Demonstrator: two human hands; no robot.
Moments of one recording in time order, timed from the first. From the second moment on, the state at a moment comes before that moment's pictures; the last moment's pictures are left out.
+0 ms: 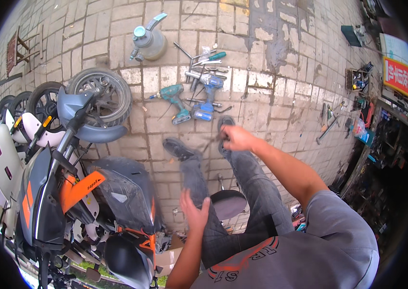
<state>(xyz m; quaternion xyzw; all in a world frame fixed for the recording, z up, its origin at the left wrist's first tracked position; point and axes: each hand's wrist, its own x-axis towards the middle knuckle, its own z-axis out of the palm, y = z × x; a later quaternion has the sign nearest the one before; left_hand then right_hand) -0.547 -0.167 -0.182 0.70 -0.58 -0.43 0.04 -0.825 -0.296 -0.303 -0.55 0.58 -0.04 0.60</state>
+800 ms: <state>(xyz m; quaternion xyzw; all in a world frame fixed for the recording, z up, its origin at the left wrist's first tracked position) -0.579 -0.178 -0.295 0.65 0.07 -0.71 0.26 -0.741 -0.375 -0.551 -0.38 0.82 -0.15 0.39</state>
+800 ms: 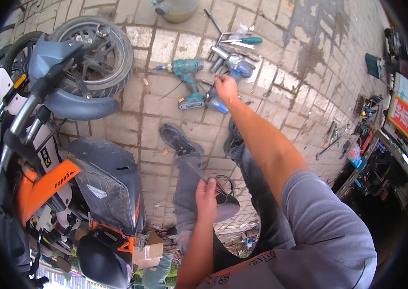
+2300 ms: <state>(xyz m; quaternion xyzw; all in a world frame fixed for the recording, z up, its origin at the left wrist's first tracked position) -0.239 -0.072 0.185 0.55 -0.10 -0.49 0.66 -0.371 -0.180 0.211 -0.18 0.24 0.03 0.95</state>
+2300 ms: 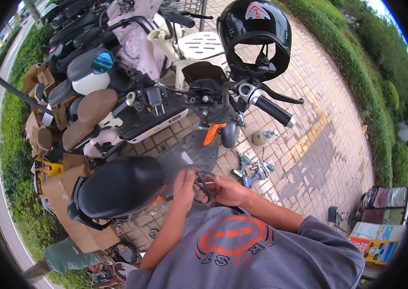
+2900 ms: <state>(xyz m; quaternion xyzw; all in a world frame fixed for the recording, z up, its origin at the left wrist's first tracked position) -0.158 -0.230 0.007 0.77 -0.26 -0.32 0.50 -0.285 -0.307 0.208 -0.31 0.50 -0.10 0.80</state>
